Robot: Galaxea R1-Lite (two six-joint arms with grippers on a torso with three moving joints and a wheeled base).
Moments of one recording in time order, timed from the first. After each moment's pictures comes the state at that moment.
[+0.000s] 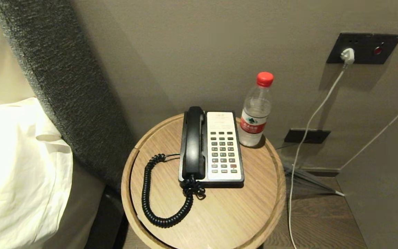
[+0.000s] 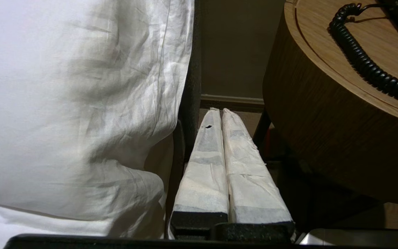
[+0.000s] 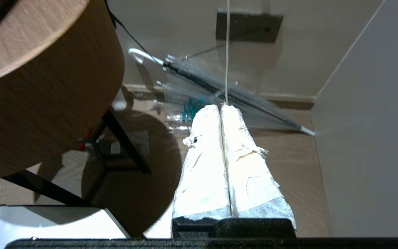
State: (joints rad) left arm 0.00 0.00 0.00 0.00 -0.01 0.01; right arm 0.00 0.00 -0.04 0.09 0.00 -0.04
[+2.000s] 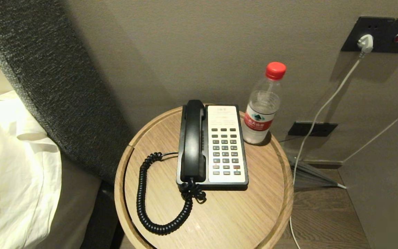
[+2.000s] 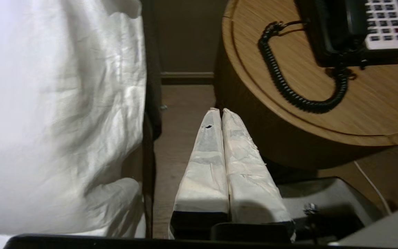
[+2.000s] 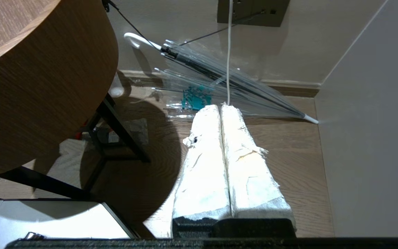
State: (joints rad) left arm 0.01 0.24 -0.66 0.54 -0.20 0.00; right arm 0.00 0.00 -0.04 0.09 0.00 -0.04
